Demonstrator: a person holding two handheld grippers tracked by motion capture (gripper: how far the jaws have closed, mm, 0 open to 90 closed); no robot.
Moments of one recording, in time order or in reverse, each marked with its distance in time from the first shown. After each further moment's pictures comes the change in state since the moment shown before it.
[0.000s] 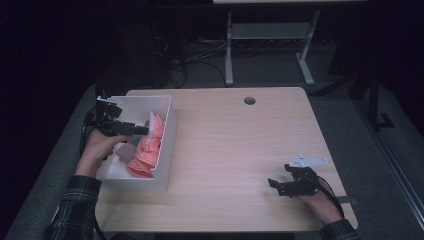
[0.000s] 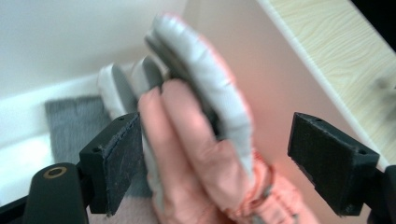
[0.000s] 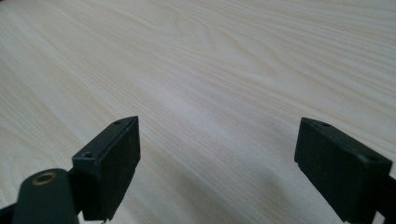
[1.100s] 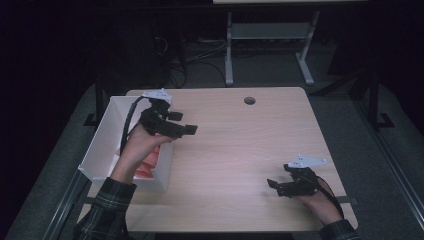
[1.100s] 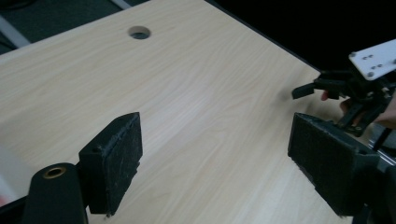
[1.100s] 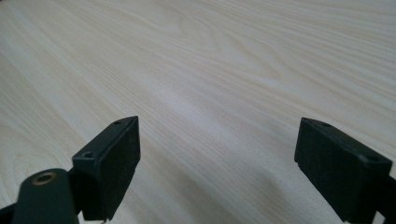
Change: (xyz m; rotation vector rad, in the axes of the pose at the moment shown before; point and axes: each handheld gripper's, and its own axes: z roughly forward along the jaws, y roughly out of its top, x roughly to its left) left arm -0.157 0.039 0.032 -0.091 -0.150 0.301; right arm 0.003 0.001 0.000 -0.003 0.005 -0.015
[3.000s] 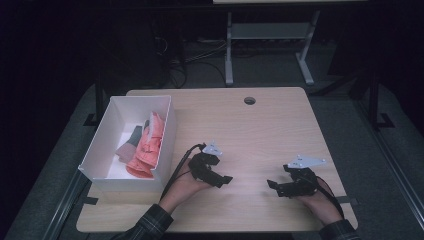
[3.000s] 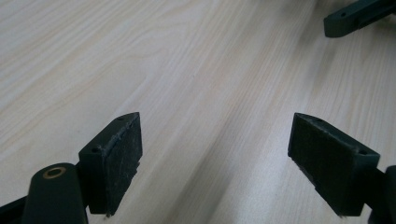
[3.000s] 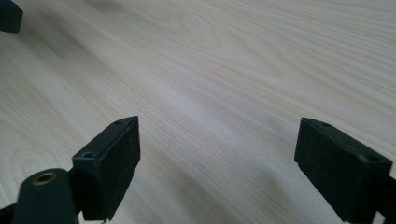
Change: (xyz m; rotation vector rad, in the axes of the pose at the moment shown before) left arm -0.054 -0.096 0.135 0.204 -0.069 0.145; right arm -0.001 -0.001 0.001 0.009 0.000 -0.013
